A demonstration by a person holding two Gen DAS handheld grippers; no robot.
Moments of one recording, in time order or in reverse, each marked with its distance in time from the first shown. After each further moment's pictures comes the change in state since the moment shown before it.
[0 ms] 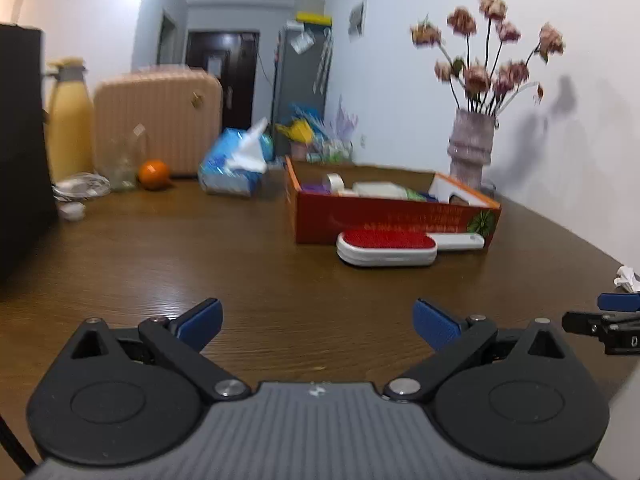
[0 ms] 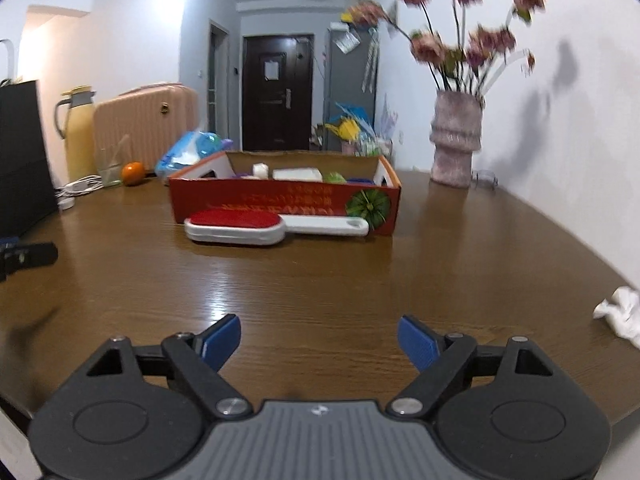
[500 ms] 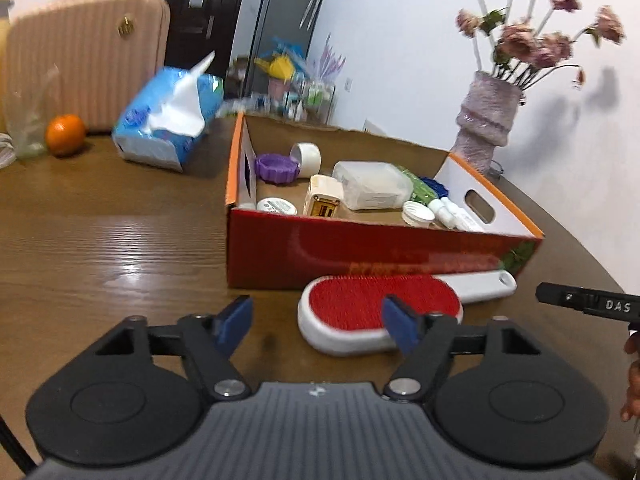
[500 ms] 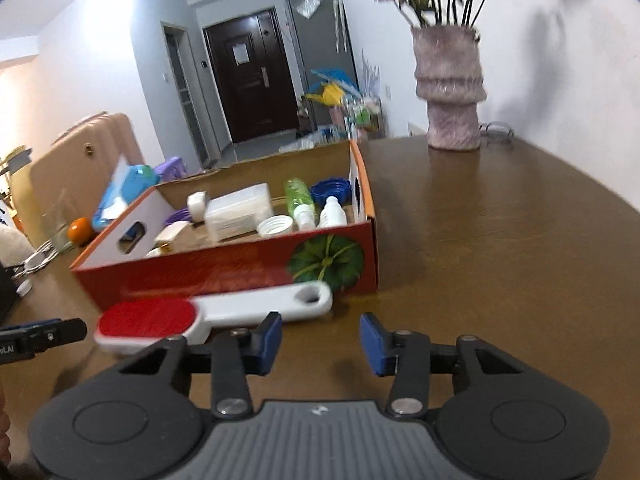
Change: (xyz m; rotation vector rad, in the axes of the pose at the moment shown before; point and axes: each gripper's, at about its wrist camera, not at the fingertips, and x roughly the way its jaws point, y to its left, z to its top) left arm 0.177 -0.008 0.079 -0.089 0.208 -0.104; right arm 0.162 -0.073 0.100 0.195 0.114 0.079
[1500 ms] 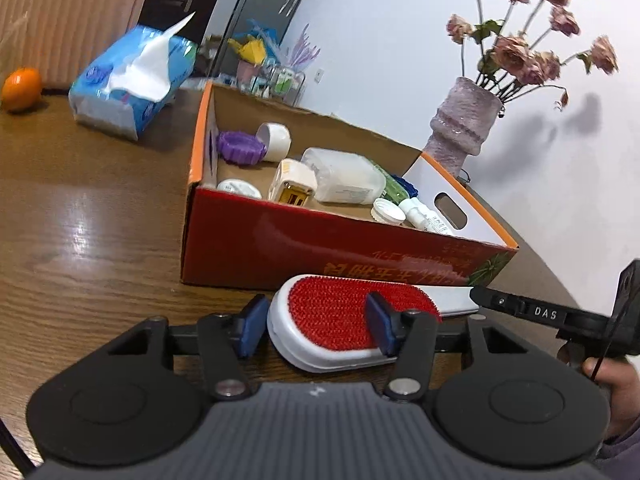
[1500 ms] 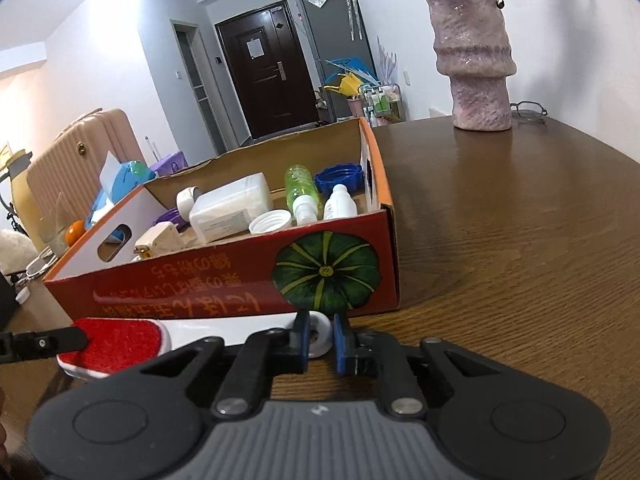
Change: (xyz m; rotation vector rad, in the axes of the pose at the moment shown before) left arm 0.026 0.013 -0.004 -0.077 0.002 -0.158; right arm 0.047 -0.013 -0.004 0.017 -0.009 0.077
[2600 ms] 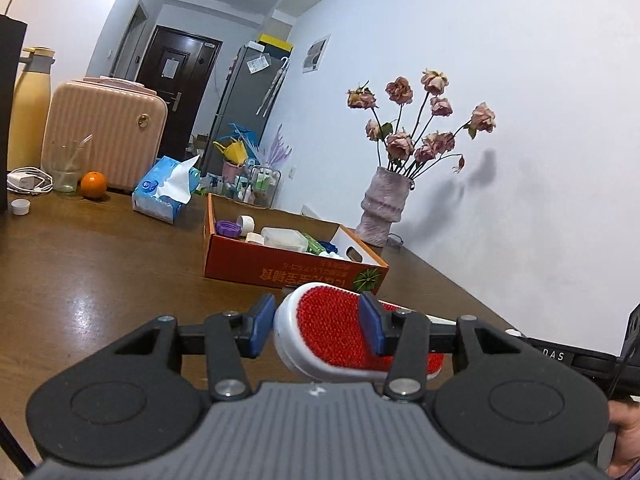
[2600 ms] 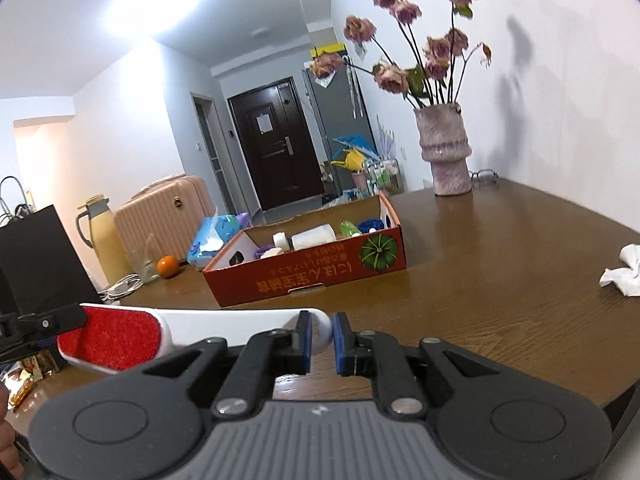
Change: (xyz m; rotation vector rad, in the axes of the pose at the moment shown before) left arm -0.269 -0.080 -0.108 0.071 -0.302 -0.030; right arm -0.274 0.082 -0.118 0.001 -0.247 0.011
